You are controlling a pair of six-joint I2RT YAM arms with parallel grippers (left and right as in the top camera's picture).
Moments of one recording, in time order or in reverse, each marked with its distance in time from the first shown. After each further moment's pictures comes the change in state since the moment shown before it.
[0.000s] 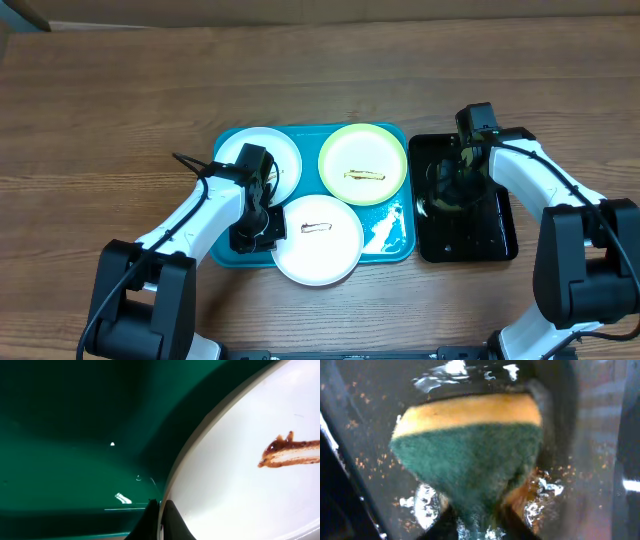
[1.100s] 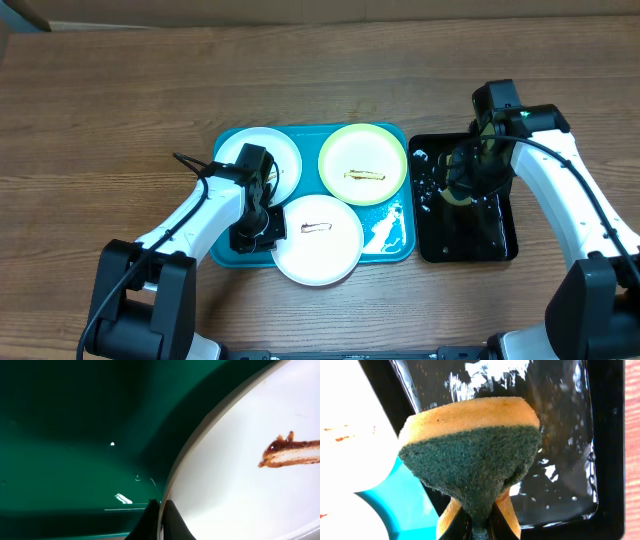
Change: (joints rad) left arm 0.000 0.001 0.000 0.000 0.000 0.000; right arm 0.001 -0.158 0.187 -0.354 -0.047 0.089
